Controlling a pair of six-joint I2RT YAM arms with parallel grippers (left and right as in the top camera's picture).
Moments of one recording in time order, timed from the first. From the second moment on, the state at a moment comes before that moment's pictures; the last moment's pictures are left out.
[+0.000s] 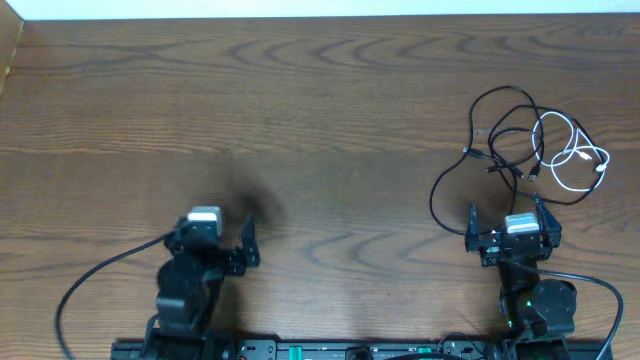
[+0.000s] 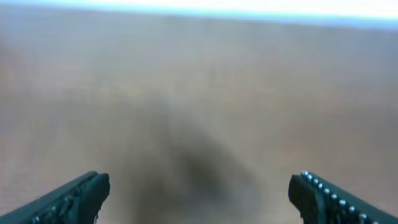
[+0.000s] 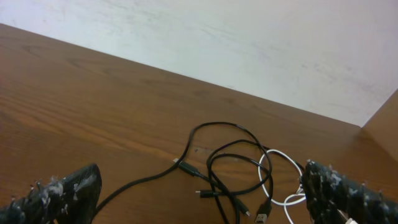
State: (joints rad) left arm -0.14 0.20 0.26 -0.41 -0.04 -0.12; right arm 0.10 0.01 0.01 -0.07 0.04 -0.24
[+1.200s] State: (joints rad) left arm -0.13 0.01 0.01 -0.11 -0.03 -0.12; right arm 0.10 0.01 0.01 -0.07 0.04 -0.24
